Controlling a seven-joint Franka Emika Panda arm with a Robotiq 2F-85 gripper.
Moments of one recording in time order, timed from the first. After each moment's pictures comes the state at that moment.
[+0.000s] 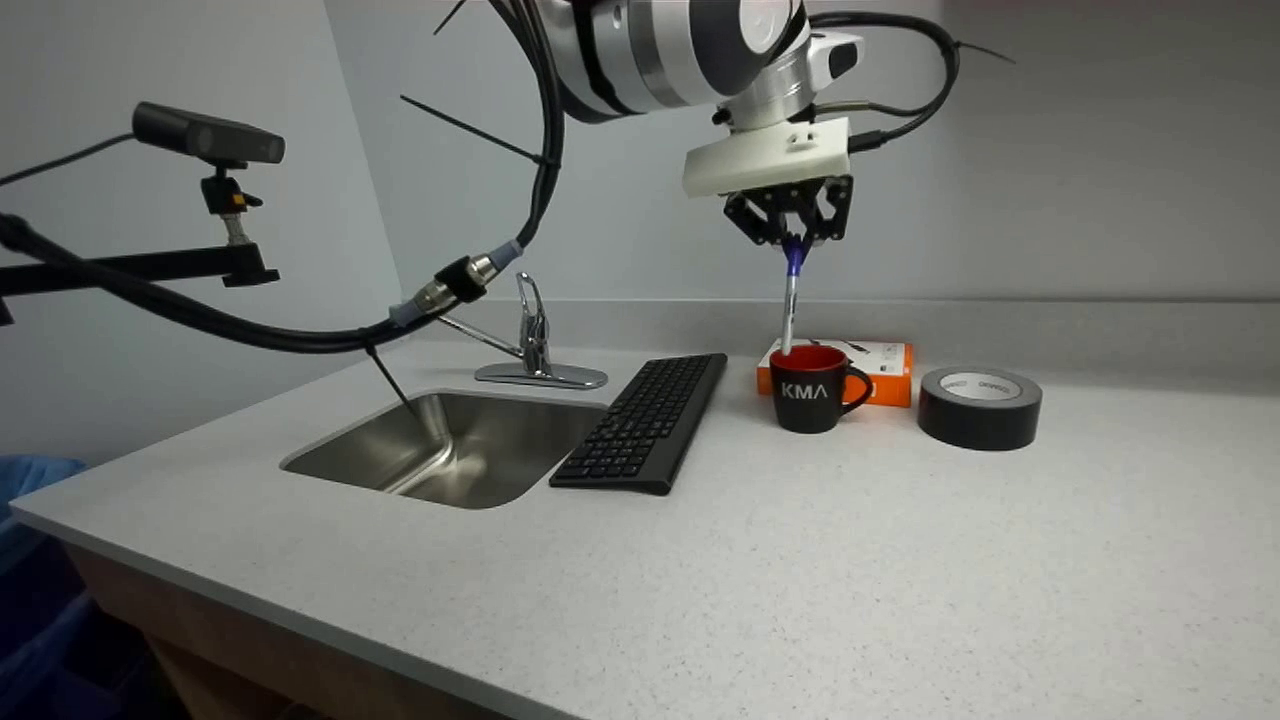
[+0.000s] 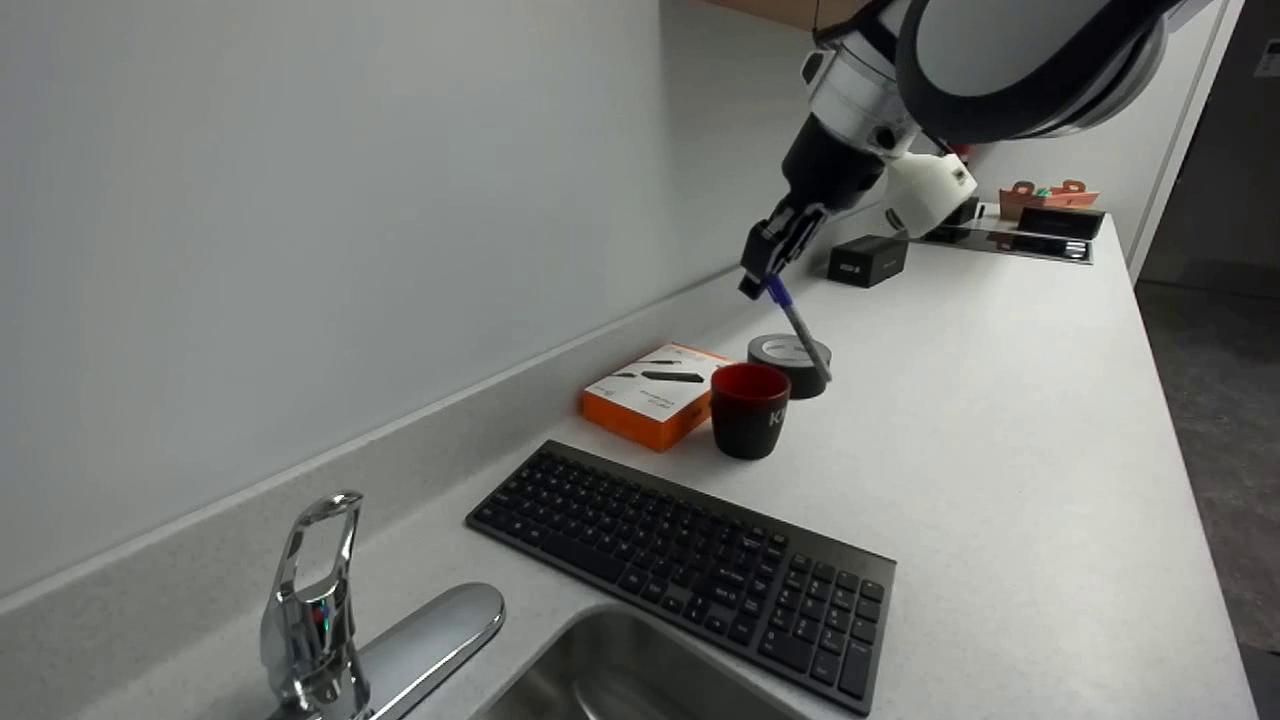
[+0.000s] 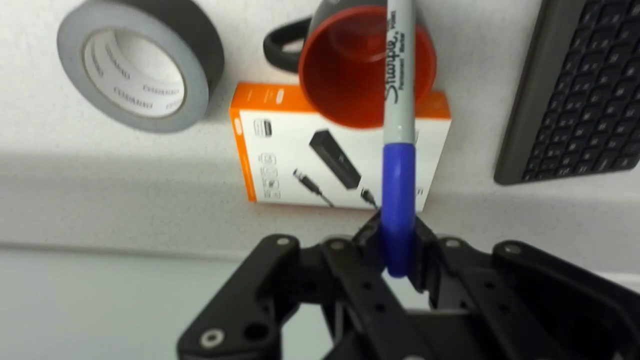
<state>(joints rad) -0.11 0.08 -0.10 -2.10 0.04 2.69 -0.23</state>
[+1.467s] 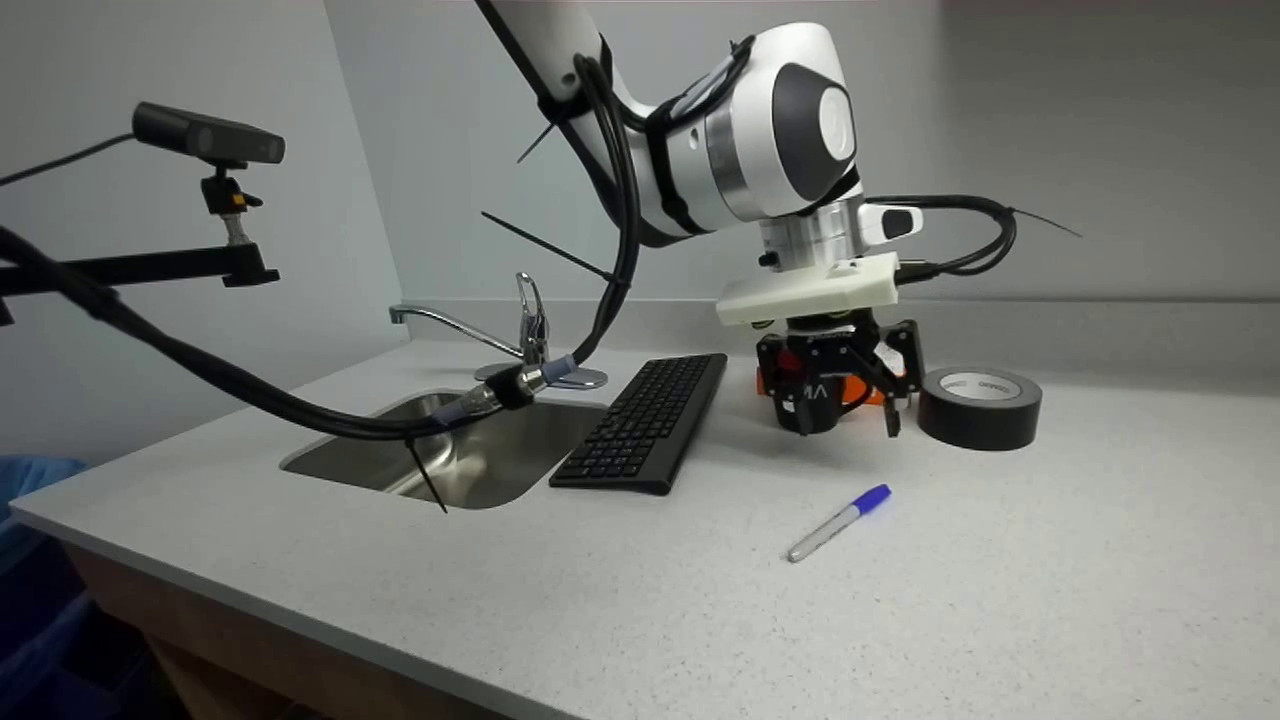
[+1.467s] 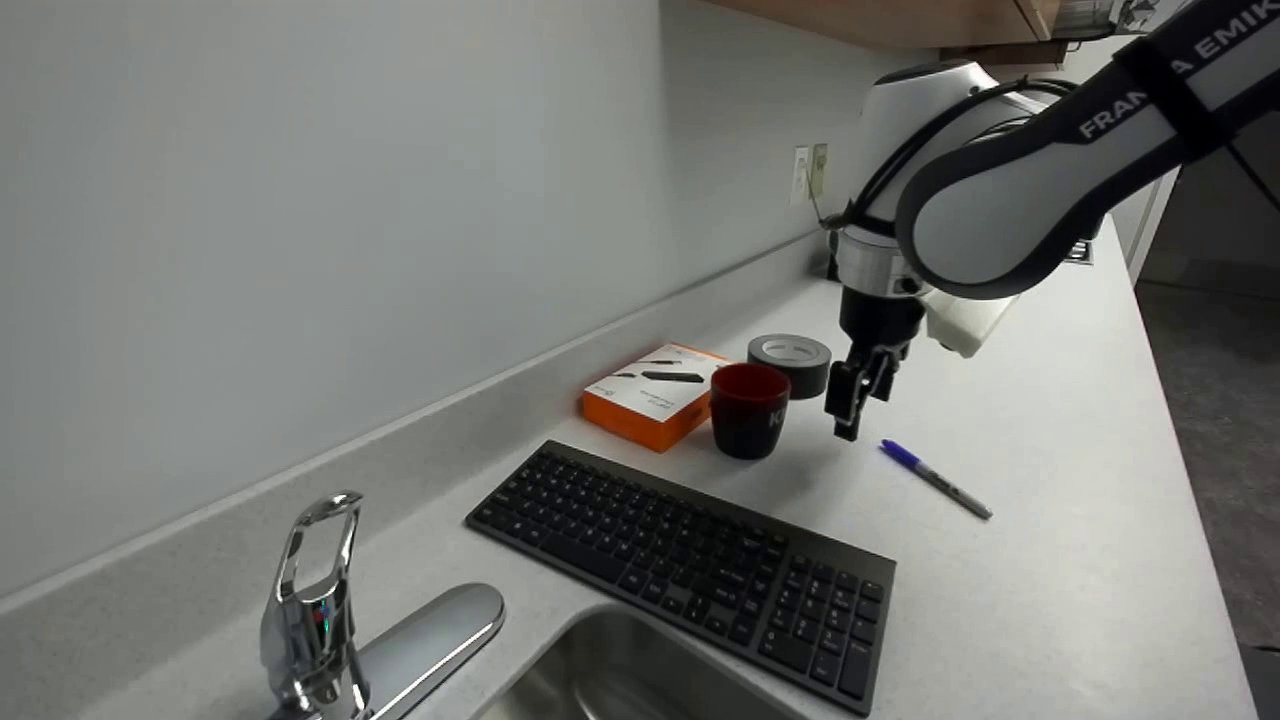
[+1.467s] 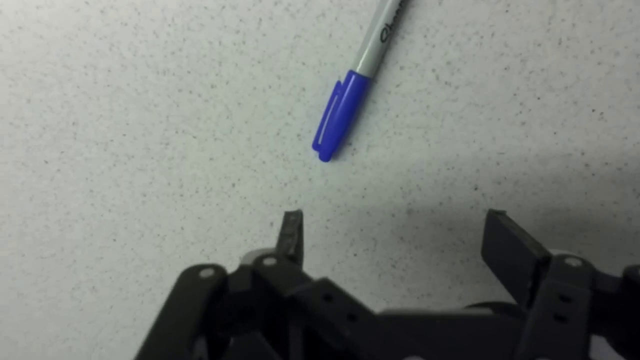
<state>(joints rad) -0.14 0.22 -0.18 -2.13 -0.21 2.42 -0.02</state>
